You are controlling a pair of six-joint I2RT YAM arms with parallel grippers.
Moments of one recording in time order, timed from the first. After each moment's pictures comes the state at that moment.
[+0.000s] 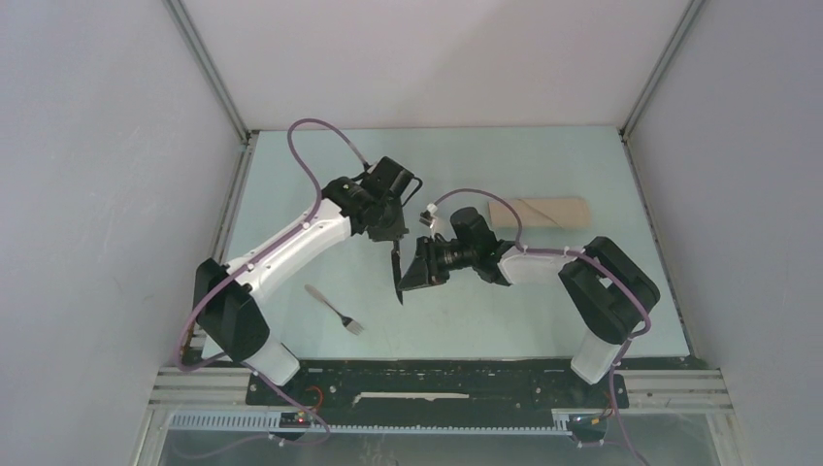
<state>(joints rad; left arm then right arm) -0.69 1.56 1.44 -0.93 -0.21 -0.74 0.71 1.72 0.88 0.30 -0.79 0.75</state>
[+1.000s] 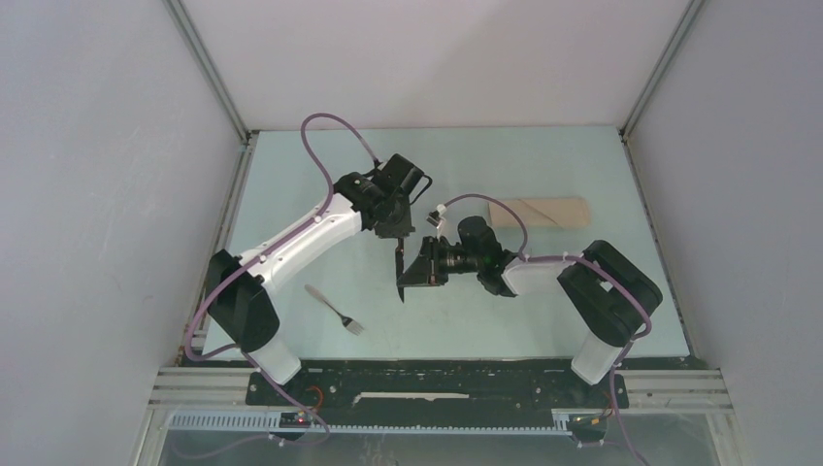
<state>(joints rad) -0.72 1.64 1.51 -0.95 -0.23 -0.71 0.73 1.71 0.74 0.60 -0.71 0.96</state>
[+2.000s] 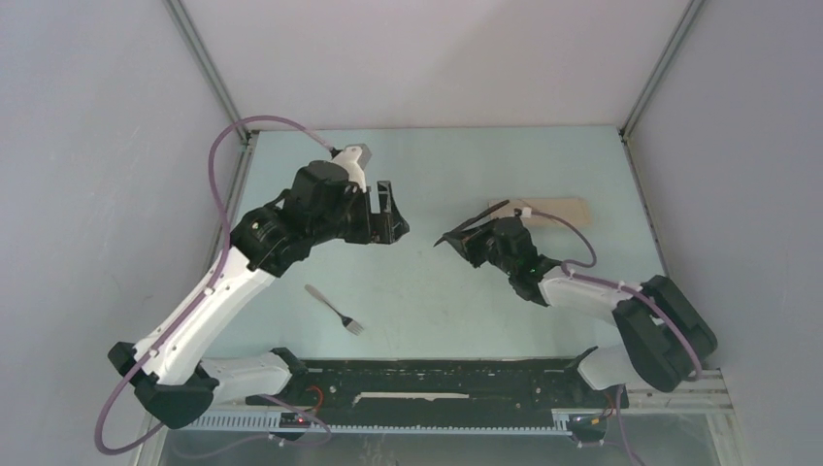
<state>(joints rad) -0.71 1.18 1.45 -0.88 -0.03 -0.54 0.63 1.43 0.60 0.41 -0.04 1.54</state>
